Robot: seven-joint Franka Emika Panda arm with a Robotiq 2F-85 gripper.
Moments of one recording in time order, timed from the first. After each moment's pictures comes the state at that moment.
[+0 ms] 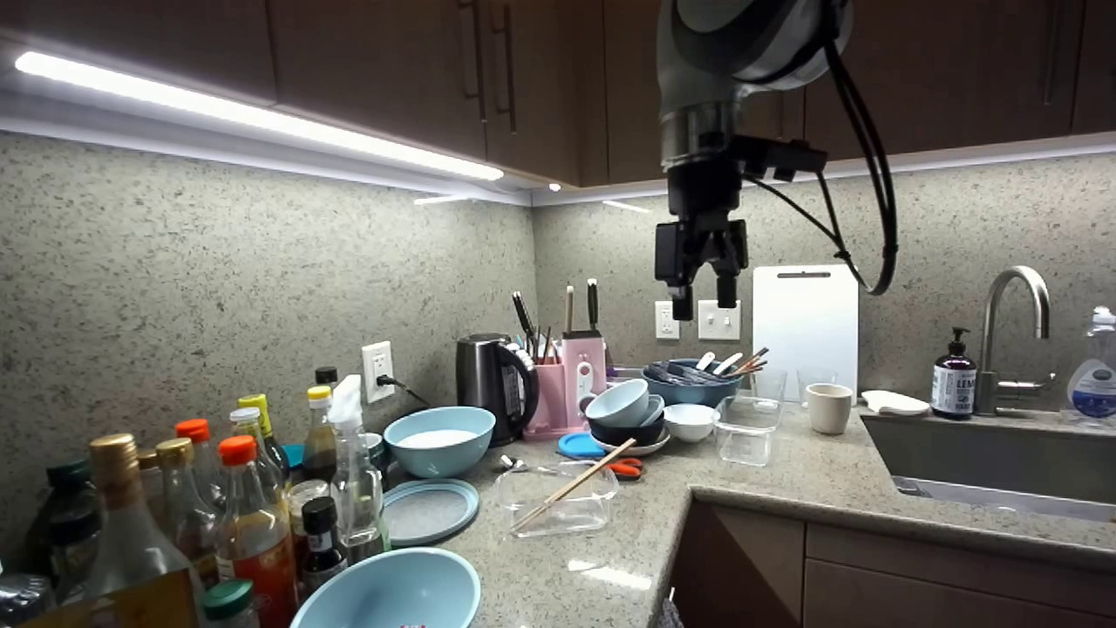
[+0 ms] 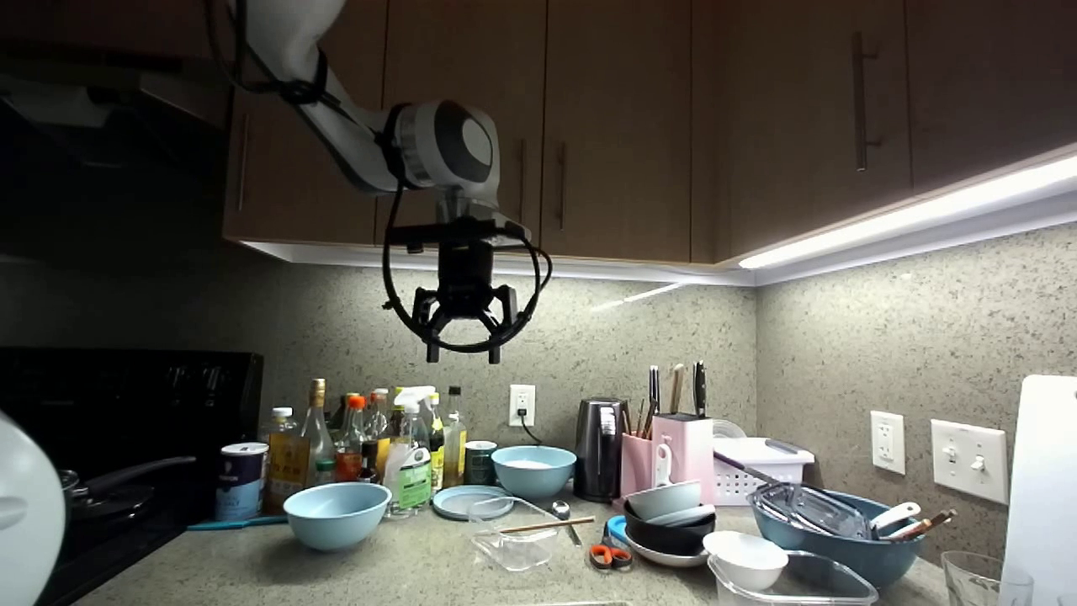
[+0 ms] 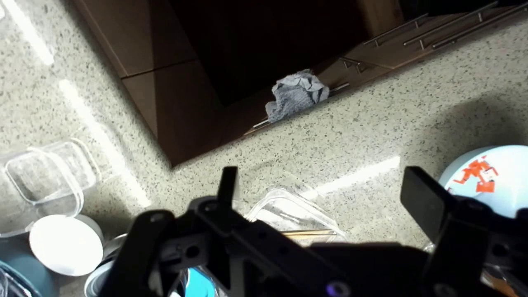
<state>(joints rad) 0.02 -0.21 0.04 -2.05 -0.03 1.83 0.00</state>
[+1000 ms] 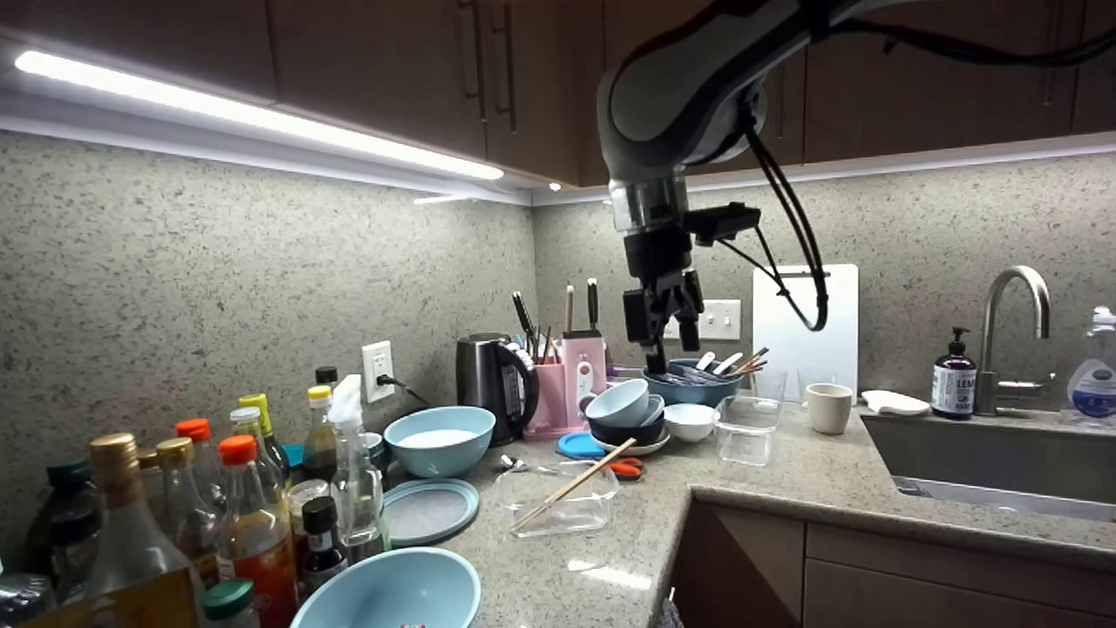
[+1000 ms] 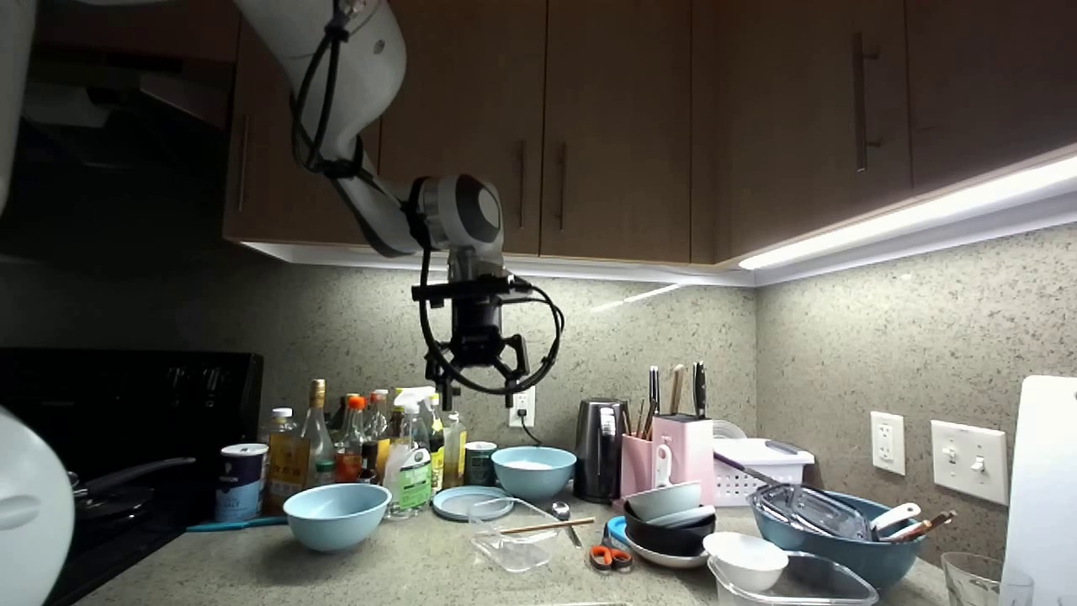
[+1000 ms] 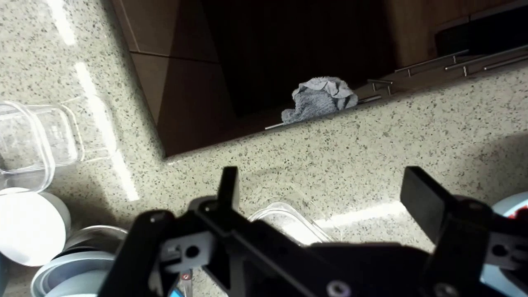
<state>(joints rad) 0.04 0.02 0.06 -1.94 -0.13 1.87 -0.06</state>
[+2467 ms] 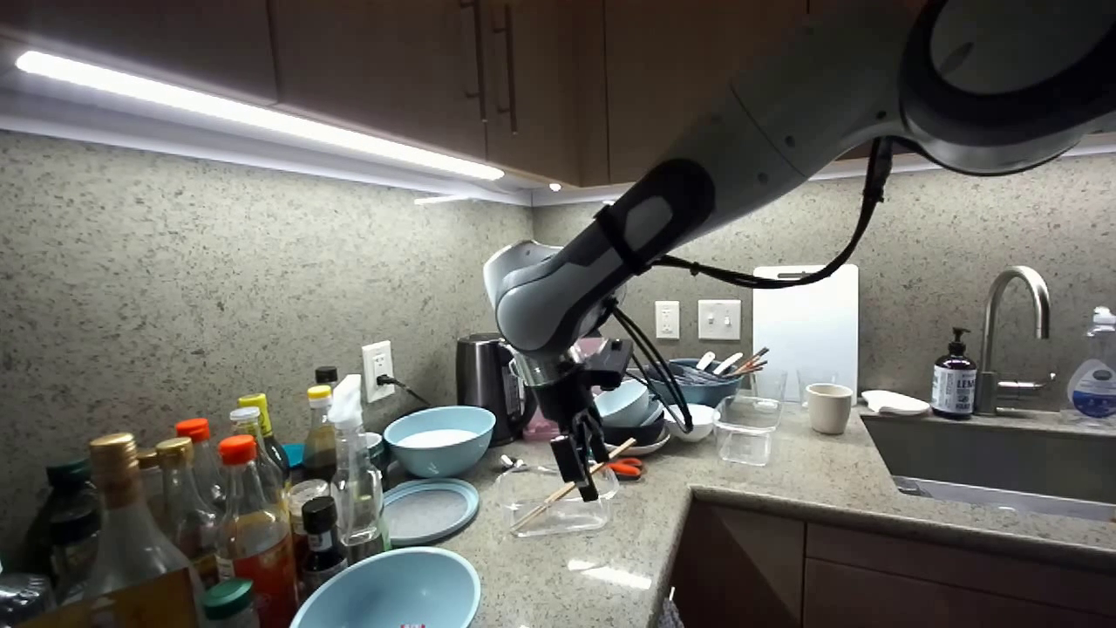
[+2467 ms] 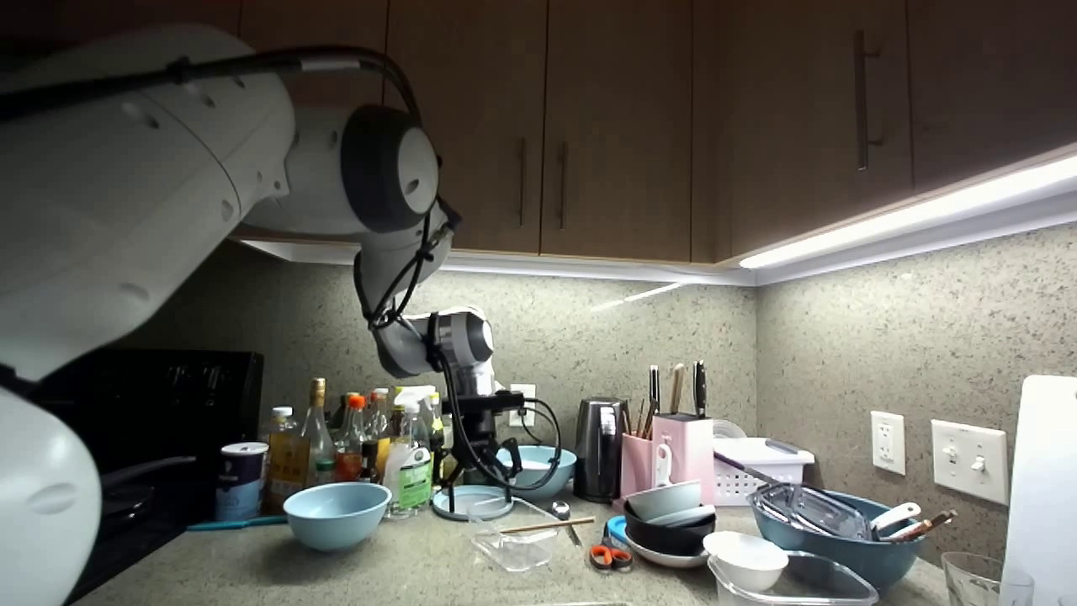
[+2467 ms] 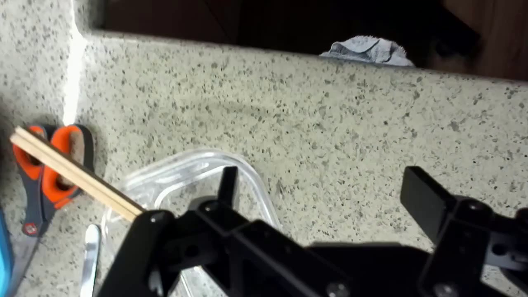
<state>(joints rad) 0.12 0.62 0.09 -1.53 -0.30 1.90 -0.29</state>
